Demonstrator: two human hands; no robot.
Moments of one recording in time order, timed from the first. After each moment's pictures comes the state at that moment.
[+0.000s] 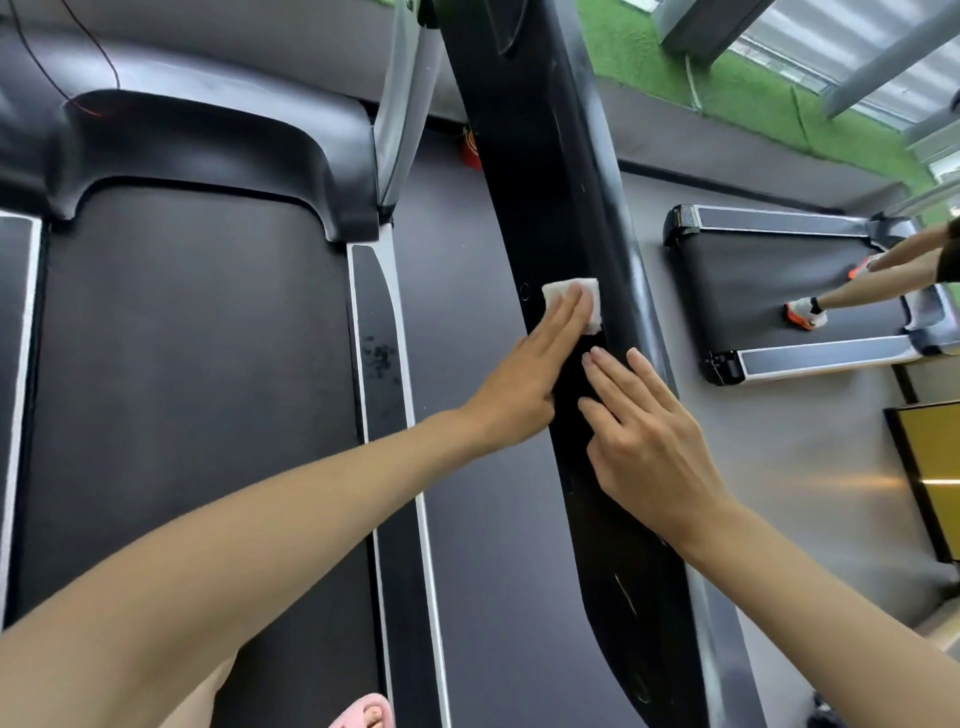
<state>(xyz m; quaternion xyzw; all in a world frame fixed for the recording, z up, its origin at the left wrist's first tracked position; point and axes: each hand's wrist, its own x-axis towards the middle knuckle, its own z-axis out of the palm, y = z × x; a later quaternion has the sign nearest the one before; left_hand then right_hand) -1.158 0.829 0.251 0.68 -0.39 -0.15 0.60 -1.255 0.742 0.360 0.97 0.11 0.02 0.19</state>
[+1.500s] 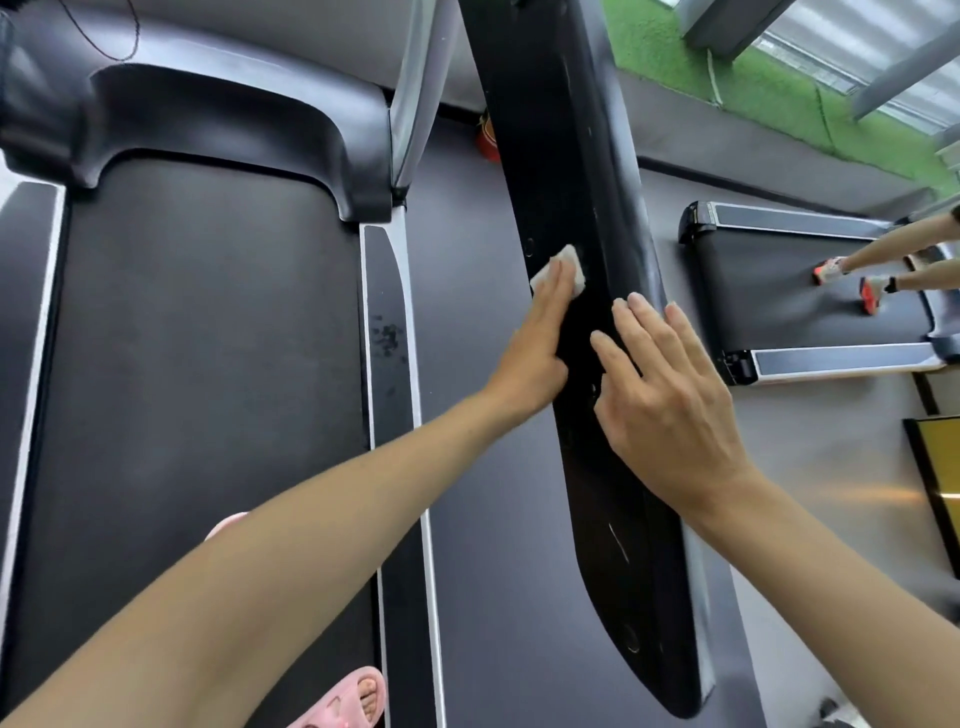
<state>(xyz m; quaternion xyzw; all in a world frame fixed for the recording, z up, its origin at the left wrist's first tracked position) -1.192 0.823 0.261 0.65 -0.25 -0.23 0.68 -1.276 0.744 0.368 0.96 0.10 0.12 0.22</state>
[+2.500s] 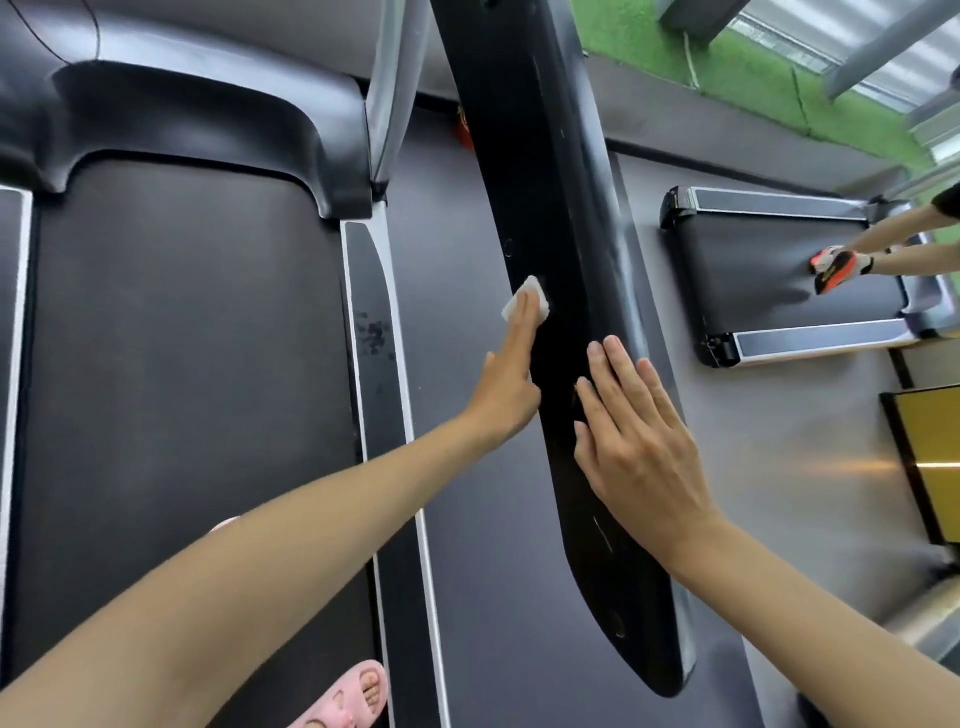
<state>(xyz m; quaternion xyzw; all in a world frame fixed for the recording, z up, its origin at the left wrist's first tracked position) -1.213 0.831 0.244 0.66 -0.21 -0.30 0.65 -1.313 0.748 0.353 0.97 0.07 0.06 0.24</state>
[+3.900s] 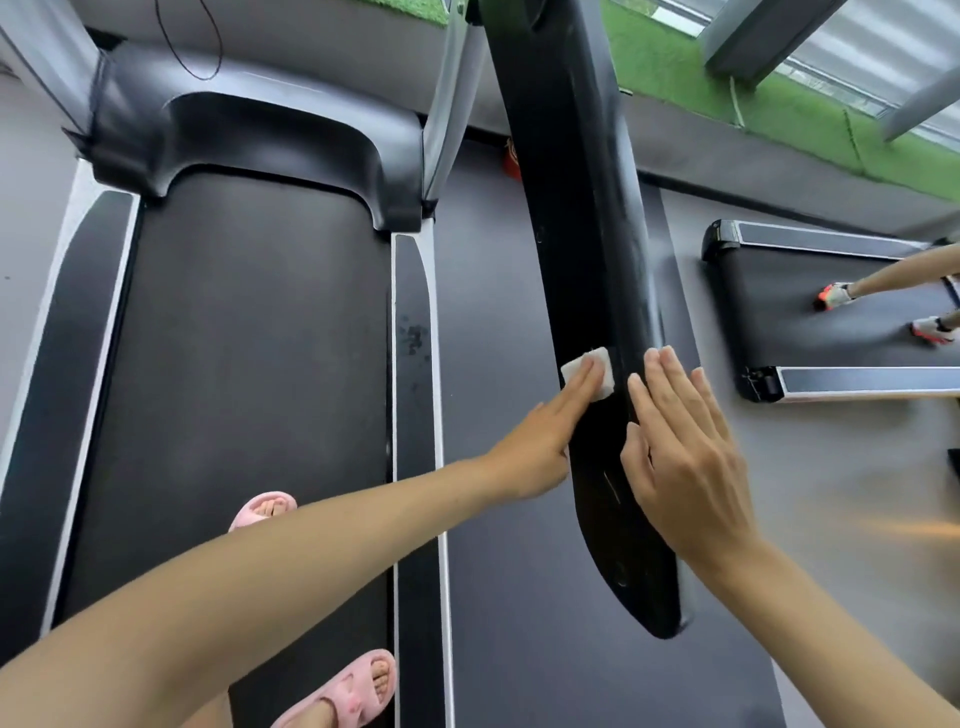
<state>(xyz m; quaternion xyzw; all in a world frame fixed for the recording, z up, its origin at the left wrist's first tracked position) -1.299 0.863 0.260 0.66 -0.34 -0.32 0.60 -1.366 0.746 0.363 0.98 0.06 0.16 0.09</state>
